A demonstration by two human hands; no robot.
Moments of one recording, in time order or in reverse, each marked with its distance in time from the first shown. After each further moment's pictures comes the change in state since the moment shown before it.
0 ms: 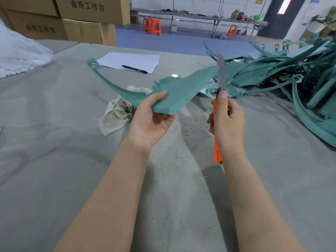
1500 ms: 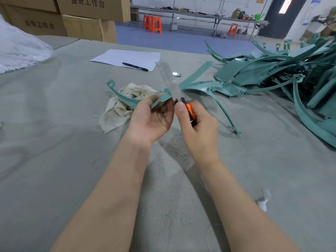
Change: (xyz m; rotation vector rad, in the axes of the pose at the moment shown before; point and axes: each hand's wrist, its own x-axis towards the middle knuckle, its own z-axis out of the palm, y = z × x) left_hand -0.002 0.004 0.000 -0.216 -0.041 -0.156; right_hand -0.038 -0.002 0.031 -0.111 -0.202 -0.372
